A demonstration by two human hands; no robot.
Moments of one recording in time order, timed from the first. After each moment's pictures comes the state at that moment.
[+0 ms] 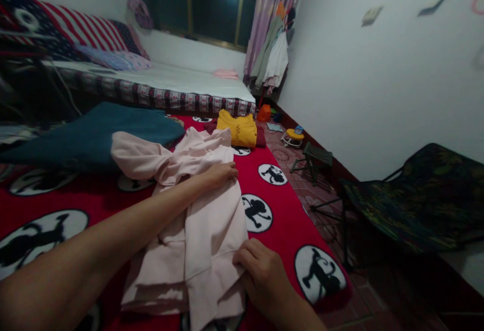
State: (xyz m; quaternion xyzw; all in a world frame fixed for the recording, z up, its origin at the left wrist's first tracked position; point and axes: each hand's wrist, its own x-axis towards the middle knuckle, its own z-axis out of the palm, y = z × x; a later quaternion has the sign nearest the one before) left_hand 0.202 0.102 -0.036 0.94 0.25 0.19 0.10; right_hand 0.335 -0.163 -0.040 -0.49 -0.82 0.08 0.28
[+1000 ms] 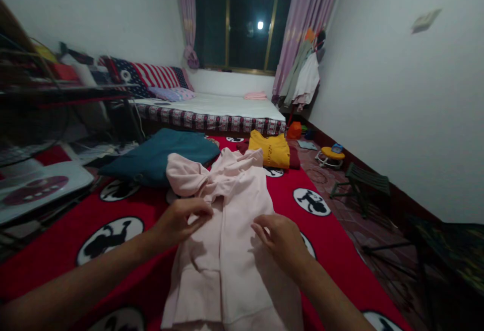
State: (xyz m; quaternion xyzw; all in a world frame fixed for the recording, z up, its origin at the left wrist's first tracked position) left_hand 0.037 -0.005 0.004 0.85 0.37 0.31 0.19; right_hand 0.314 -0.044 0.000 -0.56 -0.80 0.09 0.19
